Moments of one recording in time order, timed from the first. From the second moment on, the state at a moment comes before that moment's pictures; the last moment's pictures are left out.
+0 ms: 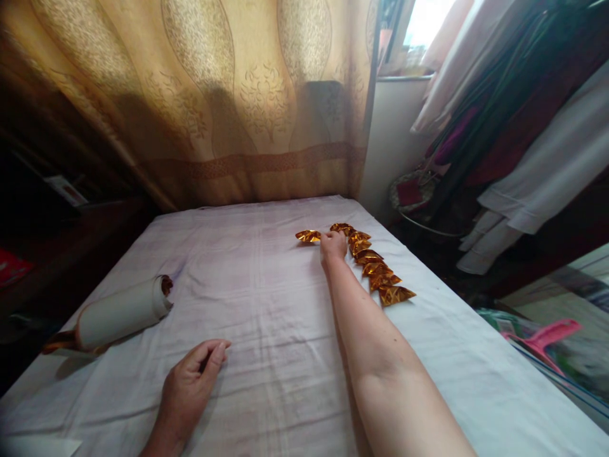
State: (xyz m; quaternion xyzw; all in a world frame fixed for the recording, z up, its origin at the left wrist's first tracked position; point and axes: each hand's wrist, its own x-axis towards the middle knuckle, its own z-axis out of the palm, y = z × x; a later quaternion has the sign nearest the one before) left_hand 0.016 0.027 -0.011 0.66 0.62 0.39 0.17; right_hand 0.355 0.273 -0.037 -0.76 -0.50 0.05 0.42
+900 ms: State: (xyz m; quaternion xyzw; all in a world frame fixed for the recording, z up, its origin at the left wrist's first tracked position) left_hand 0.013 0.028 -0.019 0.66 0.62 0.39 0.18; right_hand 0.444 0.245 0.027 -0.85 -0.39 0.12 0.33
